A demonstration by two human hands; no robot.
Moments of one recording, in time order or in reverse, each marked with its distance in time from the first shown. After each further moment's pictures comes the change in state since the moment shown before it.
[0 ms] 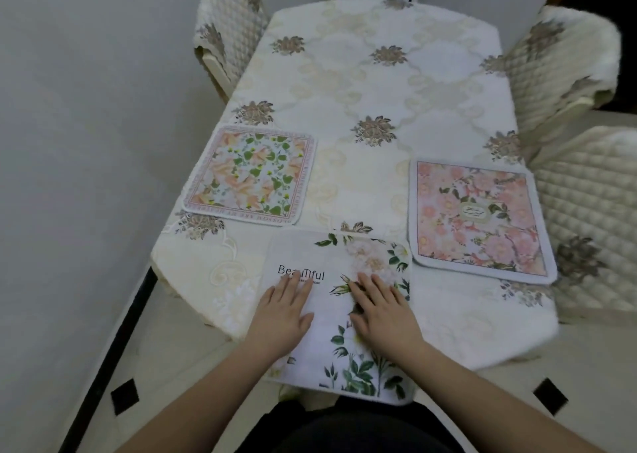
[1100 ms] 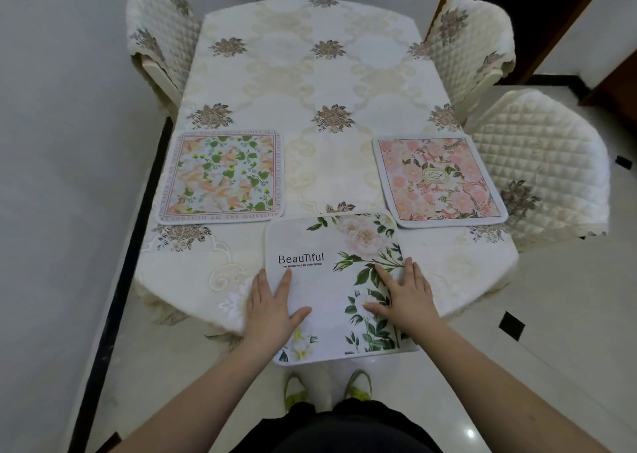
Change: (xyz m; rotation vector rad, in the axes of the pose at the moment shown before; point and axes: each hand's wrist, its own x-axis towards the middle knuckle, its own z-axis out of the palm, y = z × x) left_hand -0.016 -0.043 0.011 -0.226 0.005 -0.074; right_hand -0.043 -0.018 0.018 0.148 -0.028 0.538
